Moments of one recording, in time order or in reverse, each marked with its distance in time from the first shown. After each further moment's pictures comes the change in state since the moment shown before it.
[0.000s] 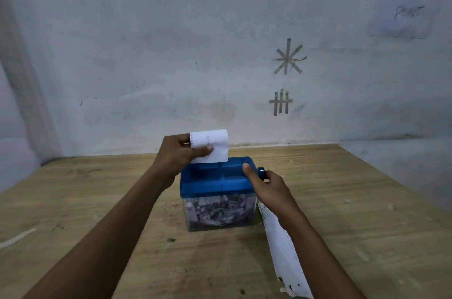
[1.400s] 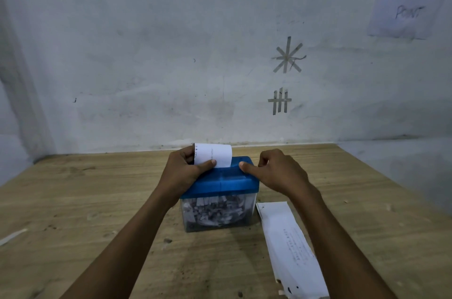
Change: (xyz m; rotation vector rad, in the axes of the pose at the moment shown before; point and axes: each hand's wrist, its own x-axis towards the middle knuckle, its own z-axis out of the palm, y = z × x) left_hand -0.004 -0.044 0.013 0.011 -0.022 0.074; right_hand 0.020 -0.048 -0.022 -0.776 0.029 -0.203
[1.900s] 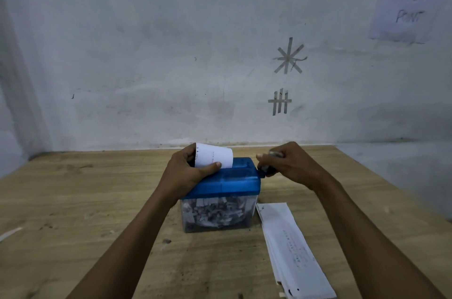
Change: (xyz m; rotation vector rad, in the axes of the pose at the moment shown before) left_hand -0.002 -0.002 -0.004 0.054 -0.057 0.050; right_hand 0.024 0.040 -0.018 0.558 -0.153 -0.296
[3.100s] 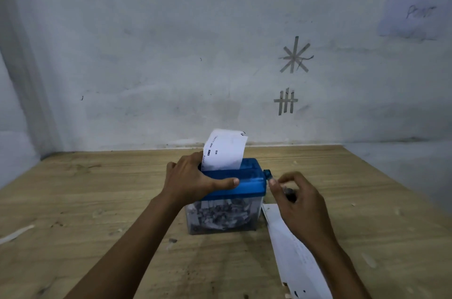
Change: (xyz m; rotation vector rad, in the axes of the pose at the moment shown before) left_hand -0.004 0.003 -0.004 0.796 -0.004 0.039; right_hand -0.077 0.000 0.064 -0.119 0.429 0.070
